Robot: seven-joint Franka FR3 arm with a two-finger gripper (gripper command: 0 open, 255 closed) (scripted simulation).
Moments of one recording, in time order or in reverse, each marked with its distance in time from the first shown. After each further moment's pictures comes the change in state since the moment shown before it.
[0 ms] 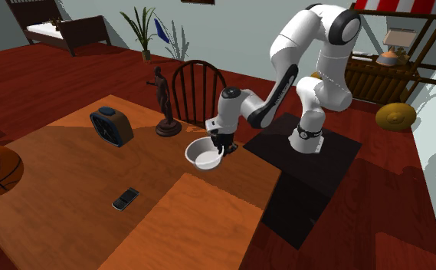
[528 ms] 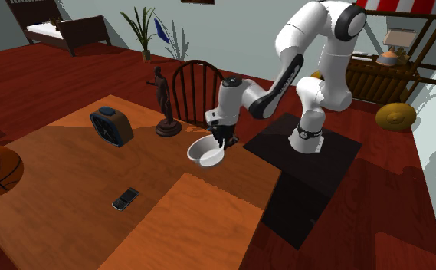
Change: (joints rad) arm 0.004 -0.097 -0.003 0.015 -0.022 -0.110 0.006
